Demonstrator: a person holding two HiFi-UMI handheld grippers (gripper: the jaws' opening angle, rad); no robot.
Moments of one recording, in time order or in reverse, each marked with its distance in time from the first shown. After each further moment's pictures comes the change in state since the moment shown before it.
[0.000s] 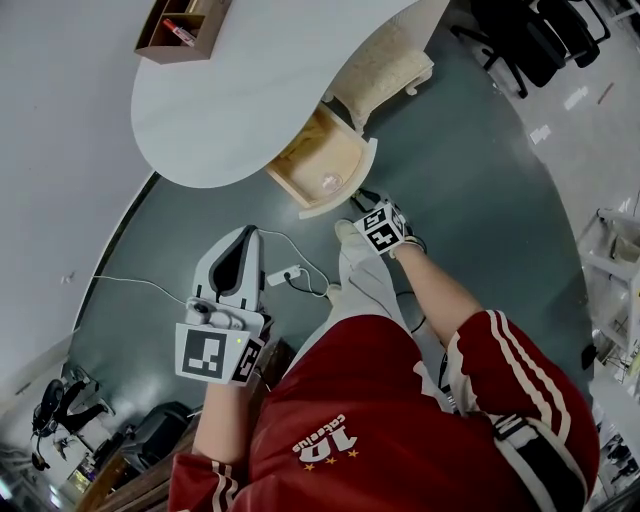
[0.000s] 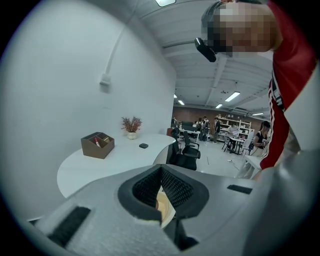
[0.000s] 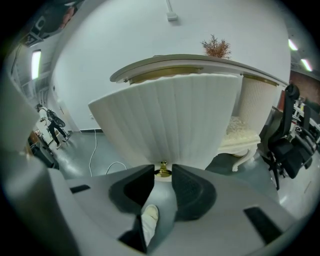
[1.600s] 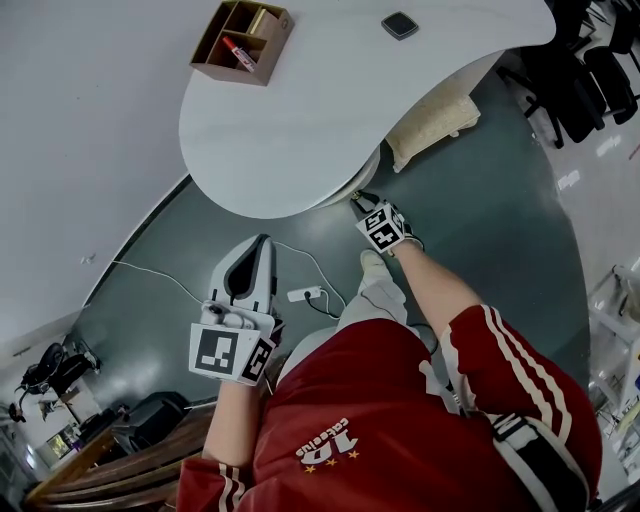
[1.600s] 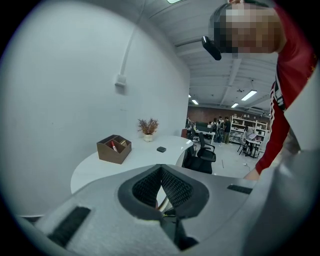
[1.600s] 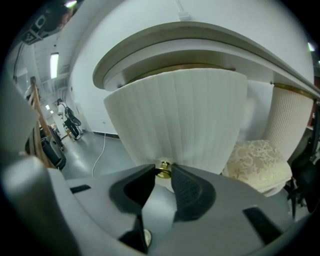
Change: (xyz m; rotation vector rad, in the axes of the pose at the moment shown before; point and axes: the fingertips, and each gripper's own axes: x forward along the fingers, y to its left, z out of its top) left arm 0.026 0.078 0.031 -0.051 0.003 0.157; right arm 0.098 -0.005 0.120 -0.127 -0.112 0.146
